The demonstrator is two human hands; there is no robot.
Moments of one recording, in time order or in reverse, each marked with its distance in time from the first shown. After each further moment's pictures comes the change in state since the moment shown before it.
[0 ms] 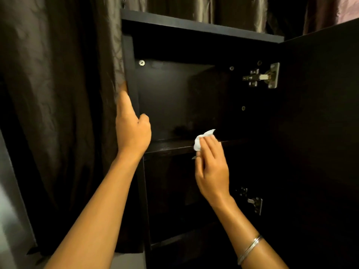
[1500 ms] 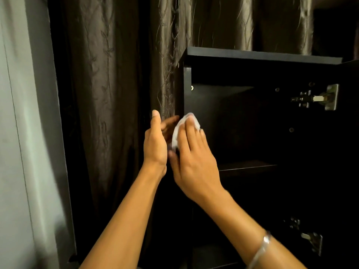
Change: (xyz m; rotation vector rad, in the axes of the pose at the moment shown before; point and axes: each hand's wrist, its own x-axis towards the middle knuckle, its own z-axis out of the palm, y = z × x) left_hand 0.028 -0.022 -0.052 -0.581 -0.160 -0.353; right_hand 0.051 -0.148 0.055 -0.155 -0.213 -0.324
